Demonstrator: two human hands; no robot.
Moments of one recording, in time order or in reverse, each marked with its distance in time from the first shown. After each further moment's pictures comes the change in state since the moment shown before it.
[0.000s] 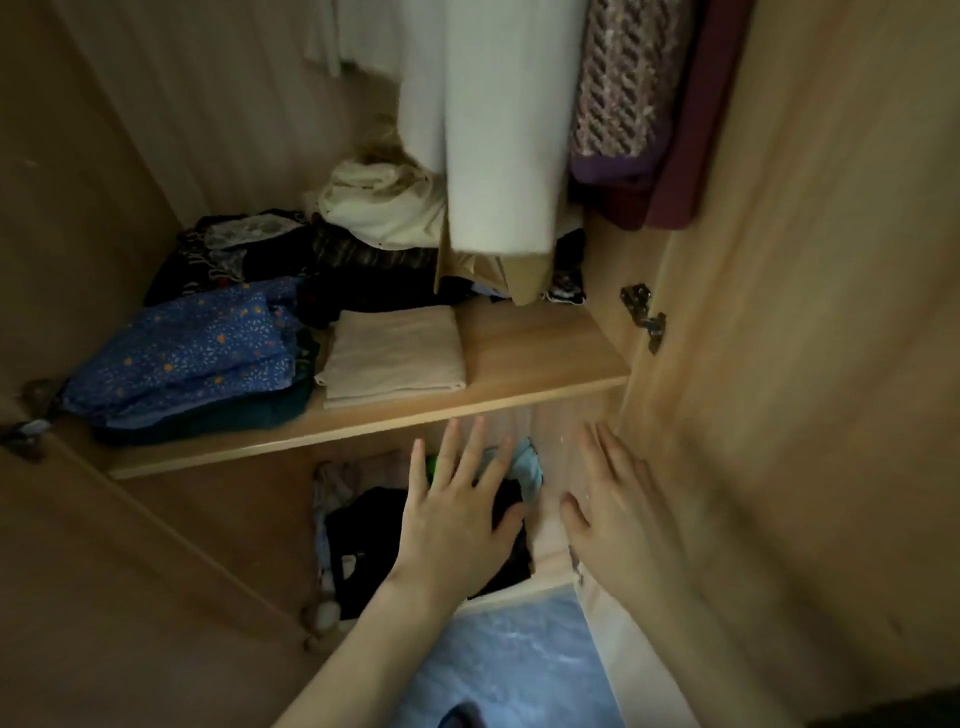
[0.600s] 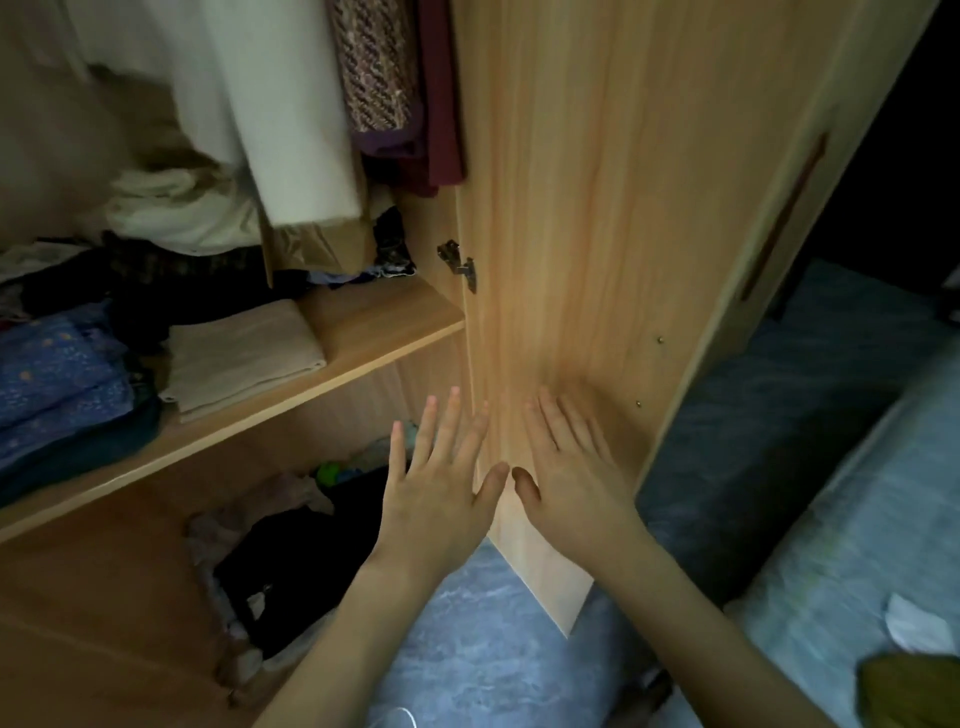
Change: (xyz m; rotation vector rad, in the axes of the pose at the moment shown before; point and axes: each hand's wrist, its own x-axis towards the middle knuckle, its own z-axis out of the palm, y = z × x) left_hand -0.071 0.076 -0.032 -0.158 0.064 0.309; right_hand -0.135 0.001 -0.058 -0.127 -0.007 0.219
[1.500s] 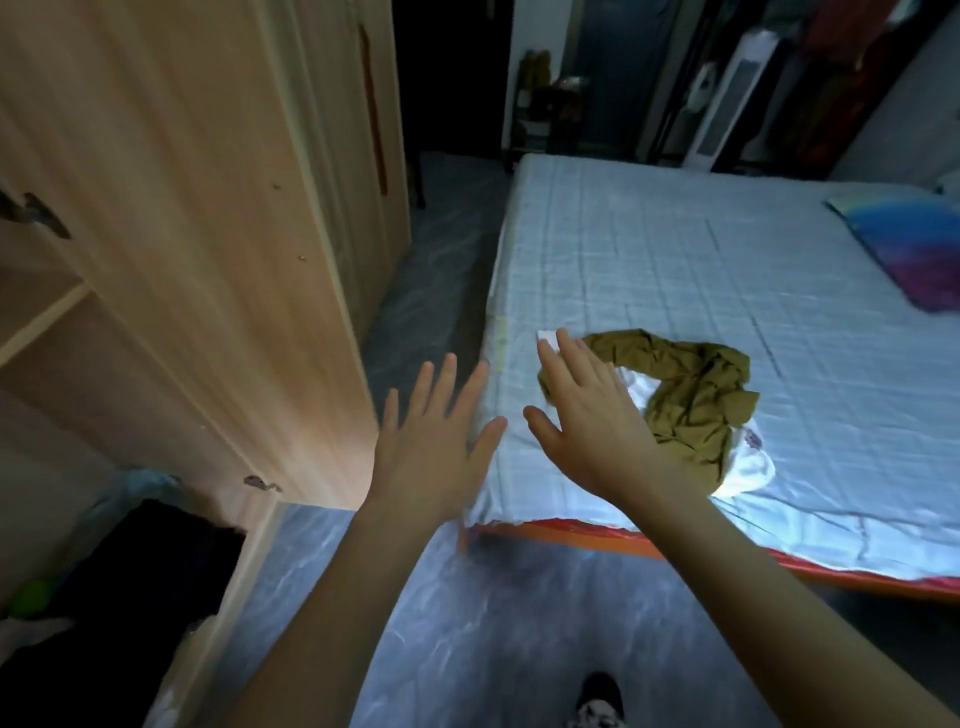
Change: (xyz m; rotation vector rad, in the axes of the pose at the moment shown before) left_hand -0.151 0.150 -0.029 -0.285 -0.326 0.764; right_hand -0.307 -0.006 -0.083 -0.093 0.028 0.824
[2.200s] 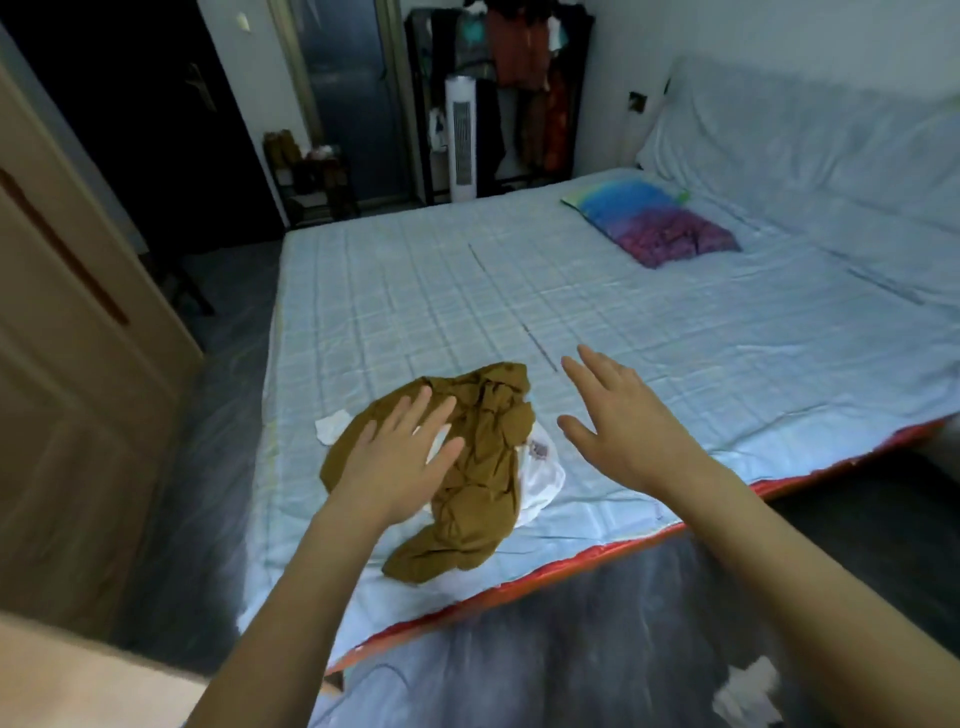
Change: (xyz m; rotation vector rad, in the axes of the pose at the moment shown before) left_hand 0.168 0.316 0.078 0.003 -0.241 0.455; right_hand -0.114 0.371 -0.107 -0.047 0.128 0.415
